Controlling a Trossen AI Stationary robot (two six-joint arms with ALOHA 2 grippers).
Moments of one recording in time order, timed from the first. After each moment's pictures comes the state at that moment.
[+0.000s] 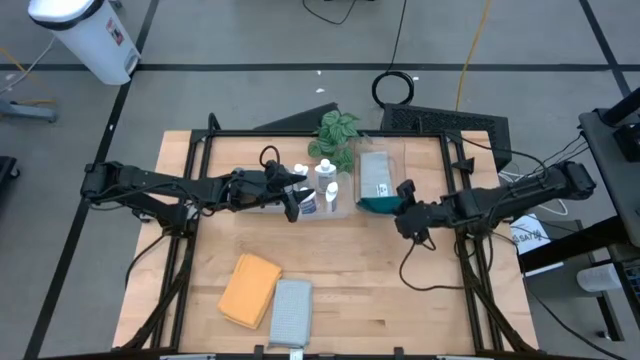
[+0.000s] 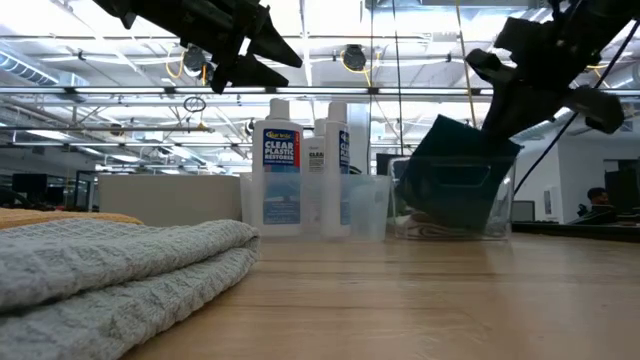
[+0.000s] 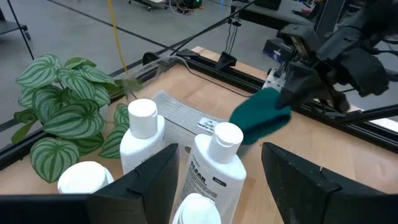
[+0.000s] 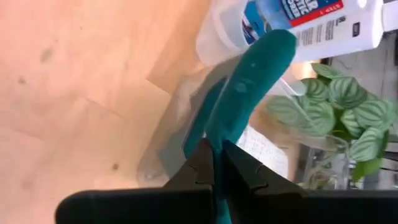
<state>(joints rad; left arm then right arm) 0.02 1.28 0.80 0.19 -0.34 -0.32 0.20 0.98 0.65 -0.58 0.47 -0.55</state>
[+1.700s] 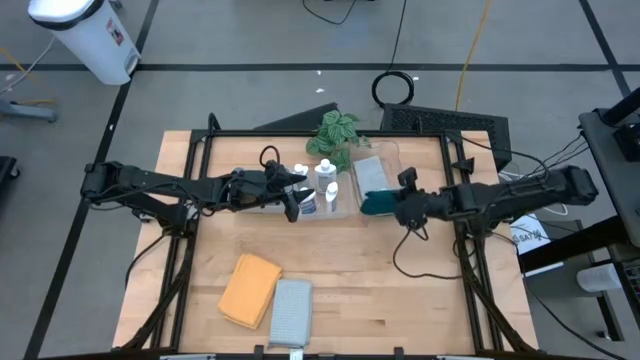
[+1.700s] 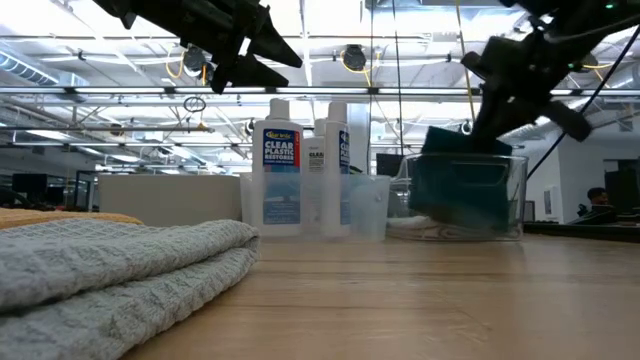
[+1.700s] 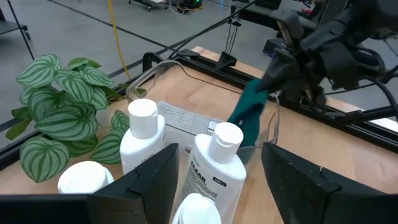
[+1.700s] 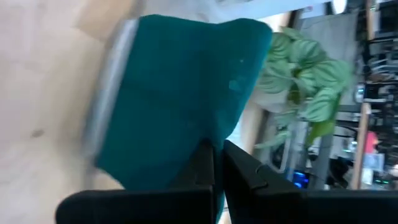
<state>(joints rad) 0.02 1.28 0.80 0.19 -0.34 -0.32 0.10 0.98 0.65 -0.58 0.58 -0.65</state>
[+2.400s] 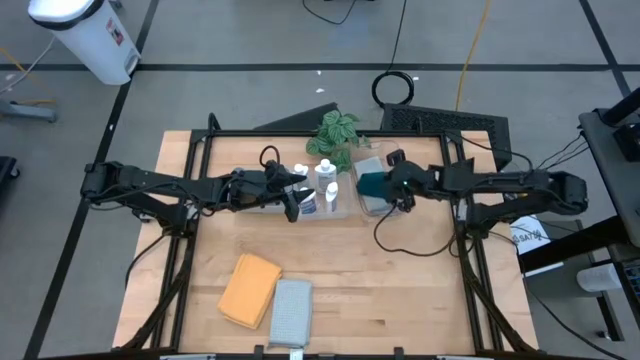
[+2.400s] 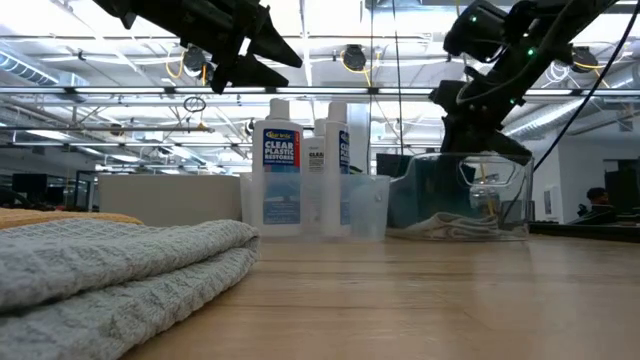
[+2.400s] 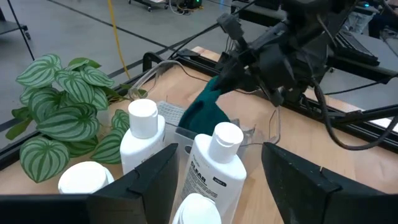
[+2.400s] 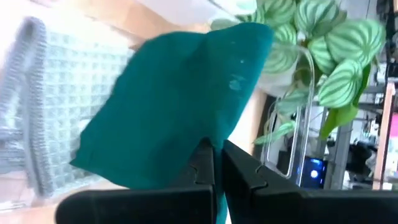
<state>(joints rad) 0.02 1.28 0.80 0.19 -0.34 -0.32 -0.26 1.15 0.65 -0.31 0.37 -0.88</state>
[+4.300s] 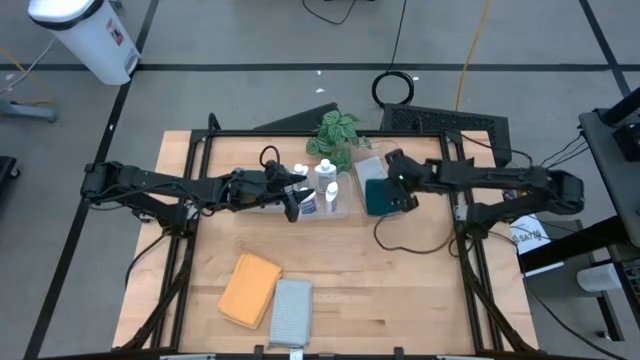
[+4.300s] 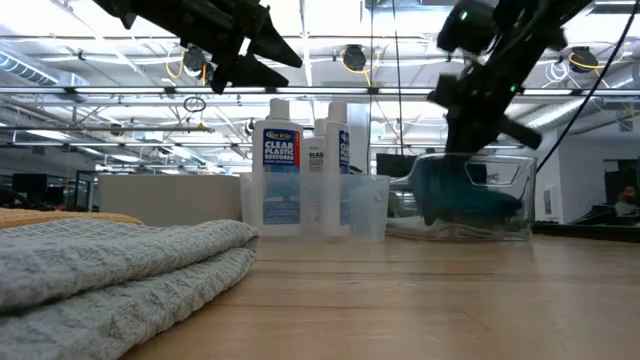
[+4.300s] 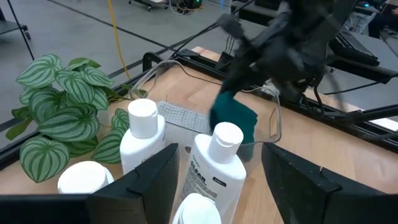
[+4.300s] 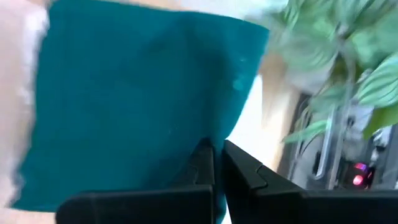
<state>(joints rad) 0.02 1.28 0.80 0.19 -0.34 -0.32 -0.28 1.17 0.76 -0.52 0.26 -0.83</state>
